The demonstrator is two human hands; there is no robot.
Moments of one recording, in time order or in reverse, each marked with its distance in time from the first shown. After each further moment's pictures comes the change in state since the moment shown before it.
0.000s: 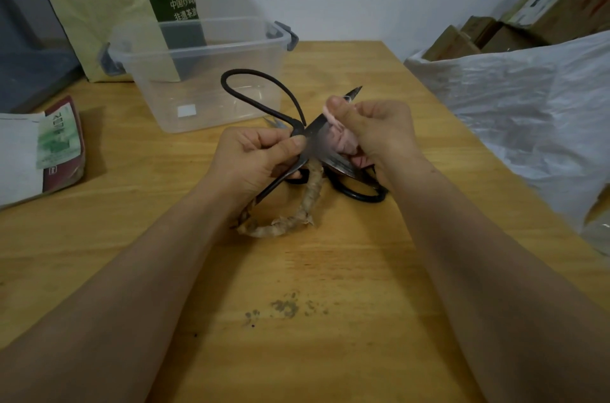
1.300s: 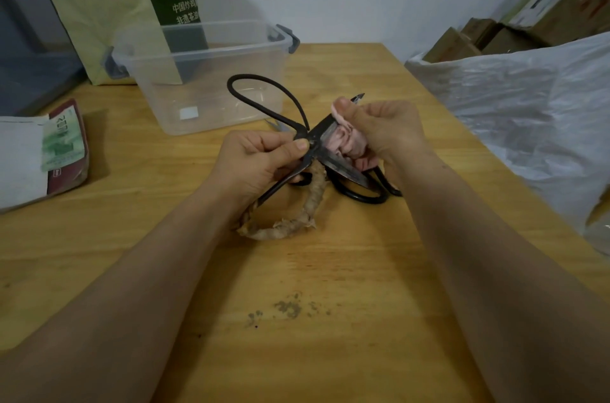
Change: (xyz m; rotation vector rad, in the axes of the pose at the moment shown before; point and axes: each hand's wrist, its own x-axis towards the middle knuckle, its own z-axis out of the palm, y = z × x) left_hand -0.002 0.002 0.000 -0.002 0.033 -0.048; right_hand -0.005 -0.013 -0.005 -0.010 0.026 0.093
